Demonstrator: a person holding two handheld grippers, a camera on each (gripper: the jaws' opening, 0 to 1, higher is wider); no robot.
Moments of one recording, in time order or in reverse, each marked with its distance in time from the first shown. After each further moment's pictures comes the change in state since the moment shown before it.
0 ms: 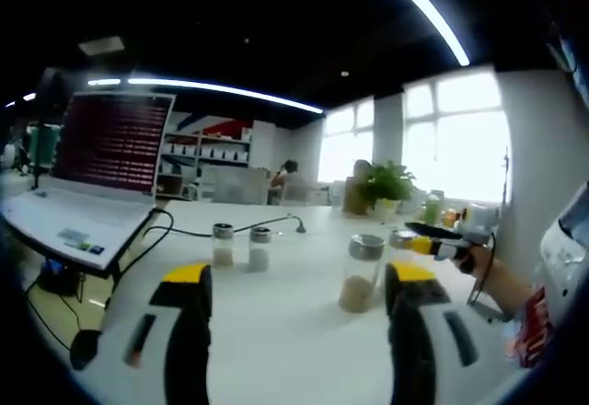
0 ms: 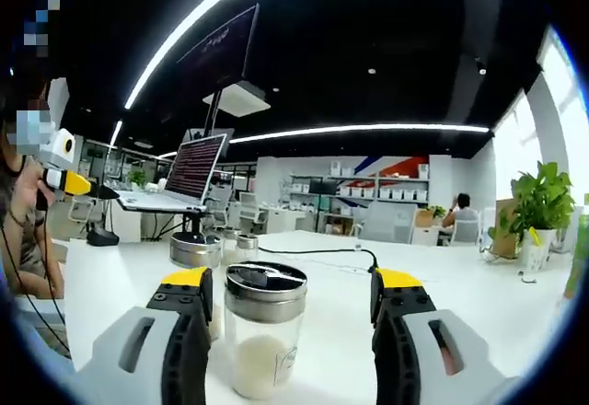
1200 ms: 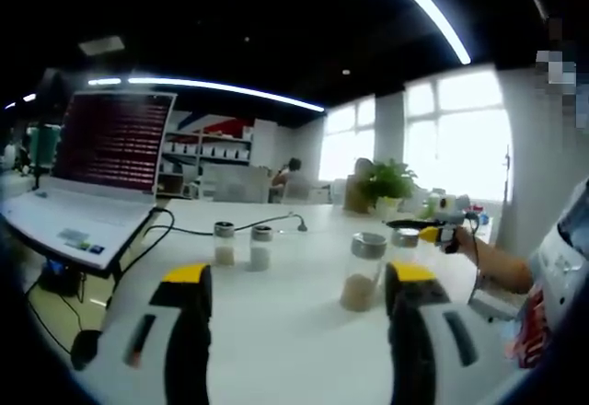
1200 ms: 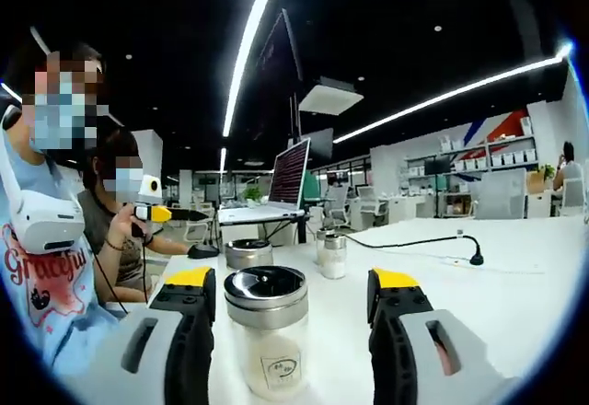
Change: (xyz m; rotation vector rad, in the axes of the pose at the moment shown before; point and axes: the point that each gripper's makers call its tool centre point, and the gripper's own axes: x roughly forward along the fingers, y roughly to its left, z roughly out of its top) left arm 0.006 0.000 0.000 0.010 0.011 0.003; right arm 0.017 0.000 -0.010 0.154 0.059 0.565
